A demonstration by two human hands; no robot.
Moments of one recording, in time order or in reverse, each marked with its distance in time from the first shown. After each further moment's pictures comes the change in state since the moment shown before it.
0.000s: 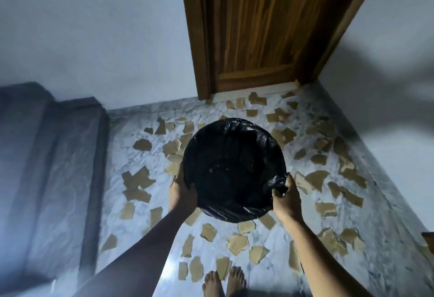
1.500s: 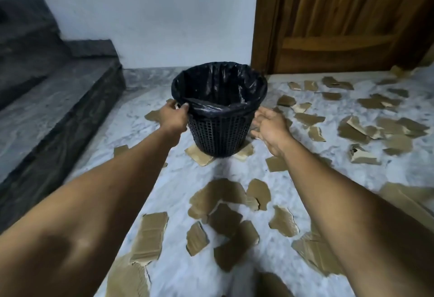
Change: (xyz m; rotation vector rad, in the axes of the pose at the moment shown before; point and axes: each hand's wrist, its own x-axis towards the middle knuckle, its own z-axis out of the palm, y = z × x) left_hand 0.400 -0.470 0.154 -0.552 0.339 0.047; right_hand 0.314 0.149 0.582 0.519 -0.423 -0.413
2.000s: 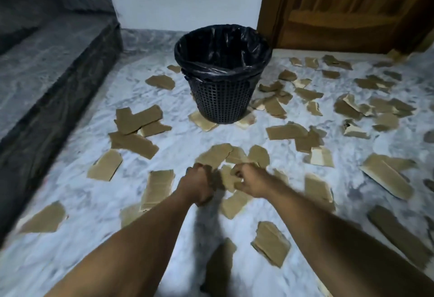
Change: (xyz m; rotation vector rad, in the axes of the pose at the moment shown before) left_hand -0.152 -0.182 -0.056 1.057 -0.651 0.171; right_hand -0.143 0.143 0.011 -1.099 -0.522 -0.036
